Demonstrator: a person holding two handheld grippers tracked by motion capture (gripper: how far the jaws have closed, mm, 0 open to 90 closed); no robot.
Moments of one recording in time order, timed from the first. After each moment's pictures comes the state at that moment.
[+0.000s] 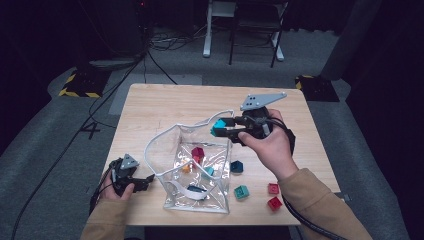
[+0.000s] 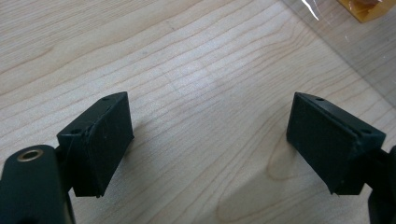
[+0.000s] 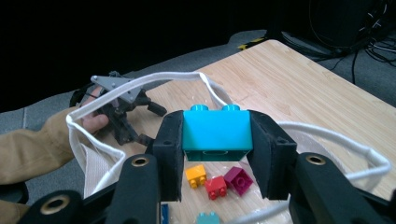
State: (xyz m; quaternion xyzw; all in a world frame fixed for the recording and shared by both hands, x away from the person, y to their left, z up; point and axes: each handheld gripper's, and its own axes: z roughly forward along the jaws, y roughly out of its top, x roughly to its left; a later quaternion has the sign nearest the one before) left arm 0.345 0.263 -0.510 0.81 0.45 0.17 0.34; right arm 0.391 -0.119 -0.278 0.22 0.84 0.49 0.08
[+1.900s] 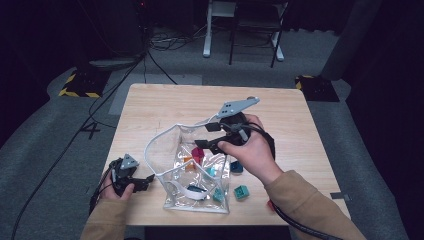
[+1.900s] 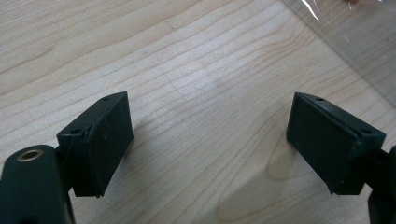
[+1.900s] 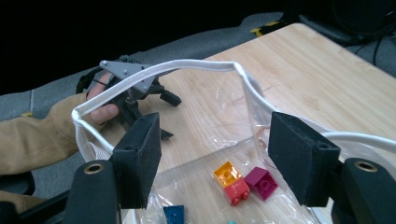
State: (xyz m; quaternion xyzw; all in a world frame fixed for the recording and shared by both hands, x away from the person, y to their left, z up) left arm 0.345 0.263 -0.510 0.81 0.45 0.17 0.34; right arm 0.385 -0.079 -0.292 0.20 0.86 0.46 0.06
